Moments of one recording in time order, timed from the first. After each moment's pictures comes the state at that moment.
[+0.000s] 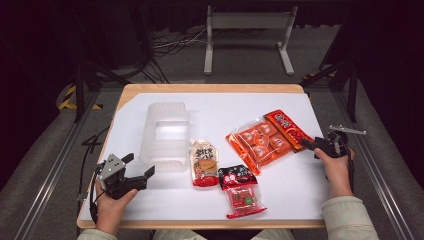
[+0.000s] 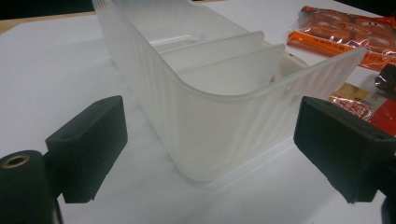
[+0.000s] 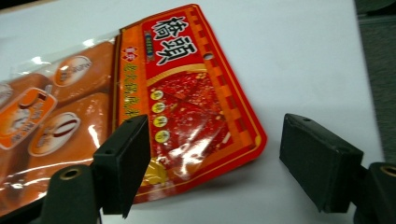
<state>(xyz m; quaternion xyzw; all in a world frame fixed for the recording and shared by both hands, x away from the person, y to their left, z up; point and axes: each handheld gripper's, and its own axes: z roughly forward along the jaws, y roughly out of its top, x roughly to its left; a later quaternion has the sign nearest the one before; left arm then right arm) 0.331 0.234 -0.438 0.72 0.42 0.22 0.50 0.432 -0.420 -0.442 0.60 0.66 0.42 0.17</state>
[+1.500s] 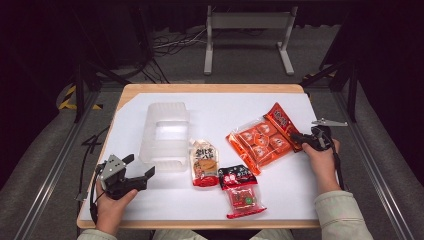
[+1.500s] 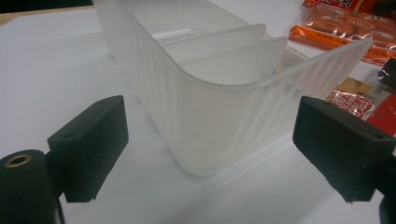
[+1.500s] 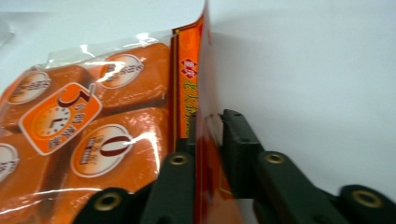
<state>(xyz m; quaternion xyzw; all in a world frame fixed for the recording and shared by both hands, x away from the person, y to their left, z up) 0.331 0.234 -0.440 0.73 0.42 0.22 0.49 0.454 -0.380 -0.437 0.53 0.72 0.42 0.17</state>
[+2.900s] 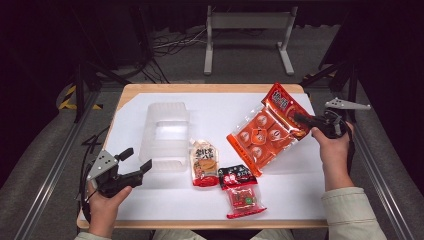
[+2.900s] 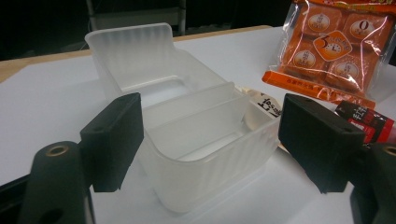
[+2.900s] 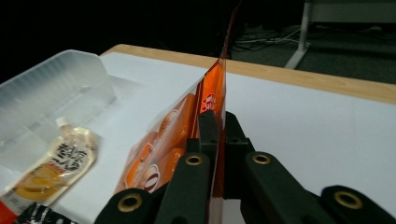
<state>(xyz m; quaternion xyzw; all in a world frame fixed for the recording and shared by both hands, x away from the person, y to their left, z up) 0.316 0.232 -0.392 0.71 0.40 0.23 0.53 0.426 -0.355 -0.325 0.44 0.72 0.50 0.19</state>
